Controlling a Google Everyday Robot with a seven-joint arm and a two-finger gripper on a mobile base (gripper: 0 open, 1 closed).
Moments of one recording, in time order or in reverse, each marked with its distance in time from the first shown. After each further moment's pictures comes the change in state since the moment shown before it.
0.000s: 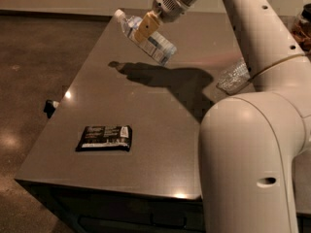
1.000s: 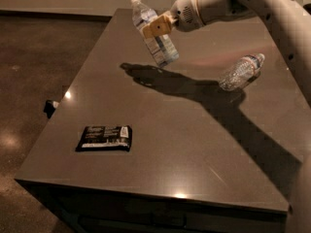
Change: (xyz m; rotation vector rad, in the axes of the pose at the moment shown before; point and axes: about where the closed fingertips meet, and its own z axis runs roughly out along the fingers) arm 0.005 0.006 -0.035 0.077 -0.360 0.066
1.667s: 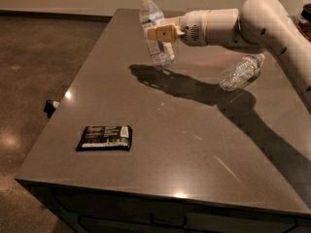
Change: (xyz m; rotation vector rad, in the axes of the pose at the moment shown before) arm 0.009 -0.007 -0.009 0.025 -0.285 0.000
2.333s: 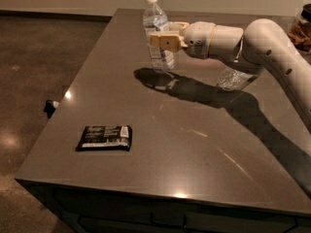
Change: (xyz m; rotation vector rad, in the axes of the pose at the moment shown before) arm 0.010 0.007 -0.008 -0.016 -0.153 -0.102
